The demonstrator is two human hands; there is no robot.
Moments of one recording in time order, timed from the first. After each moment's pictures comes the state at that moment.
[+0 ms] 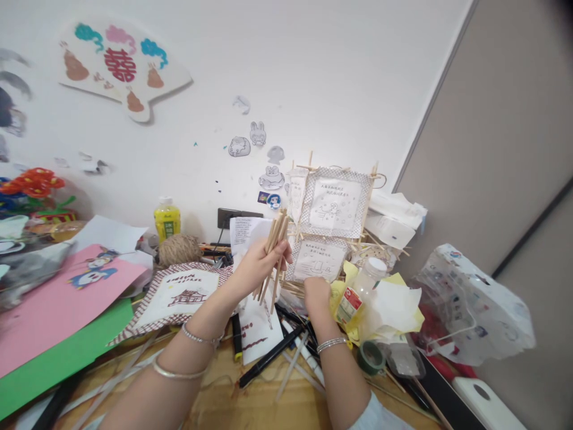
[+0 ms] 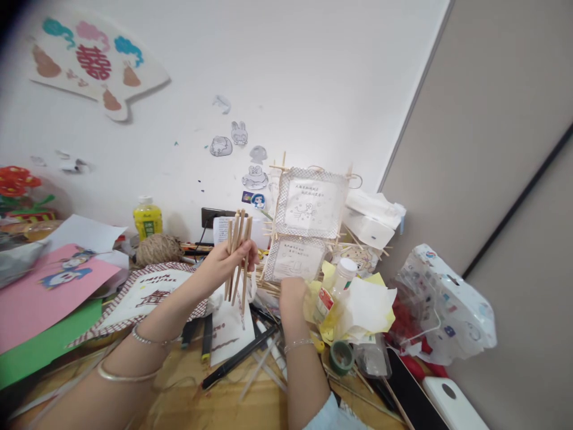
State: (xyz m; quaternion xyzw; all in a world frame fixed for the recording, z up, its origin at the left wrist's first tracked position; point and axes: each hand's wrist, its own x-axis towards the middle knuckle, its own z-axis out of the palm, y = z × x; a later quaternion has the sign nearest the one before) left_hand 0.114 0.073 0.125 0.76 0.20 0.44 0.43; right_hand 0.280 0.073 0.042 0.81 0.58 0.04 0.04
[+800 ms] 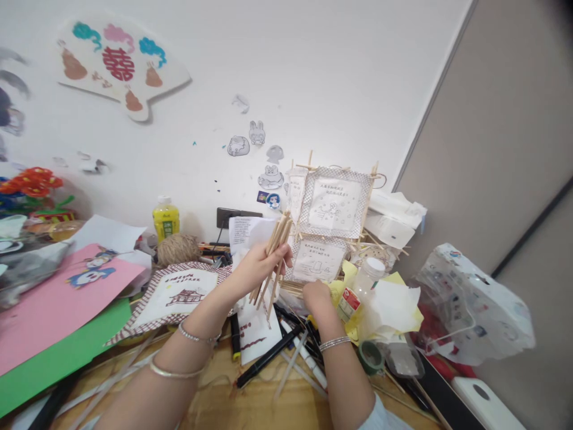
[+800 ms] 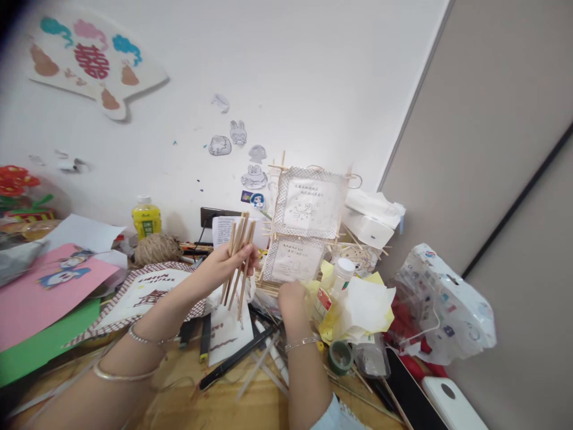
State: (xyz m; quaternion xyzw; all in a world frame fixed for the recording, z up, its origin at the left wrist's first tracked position) left_hand 0.114 0.075 0.124 0.78 0.20 0.40 0.43; right_hand 0.282 0.063 0.042 0.78 0.63 0.02 0.08
